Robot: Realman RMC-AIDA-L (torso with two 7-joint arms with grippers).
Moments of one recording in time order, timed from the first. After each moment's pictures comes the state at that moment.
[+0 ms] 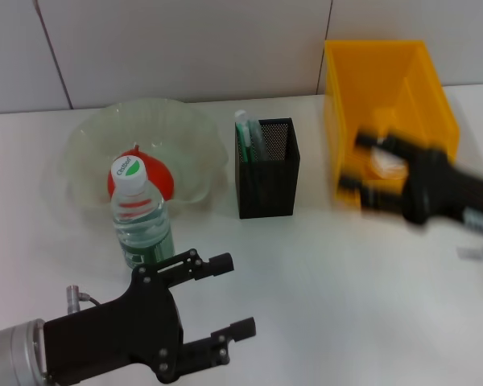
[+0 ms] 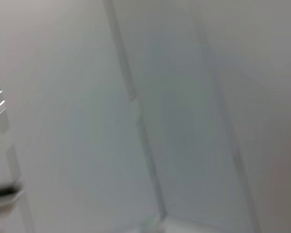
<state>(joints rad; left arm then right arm) -0.35 -2.07 1.42 0.45 1.18 1.67 -0.78 0.36 2.04 2.31 0.60 1.65 -1.65 1.18</state>
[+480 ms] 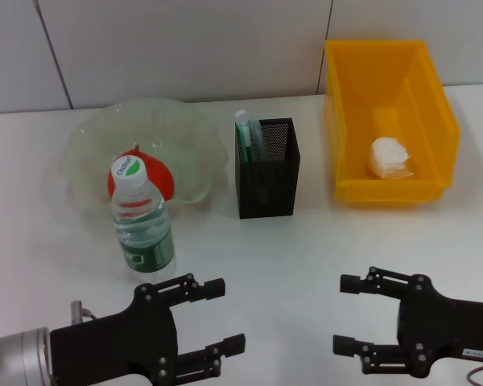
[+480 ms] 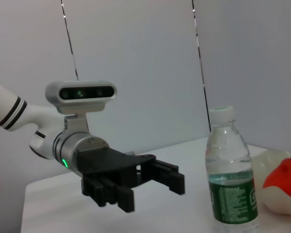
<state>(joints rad) -0.38 -2.05 1.41 0.40 1.27 1.58 -0.88 0.24 2.08 2.31 0.62 1.35 -1.73 1.01</state>
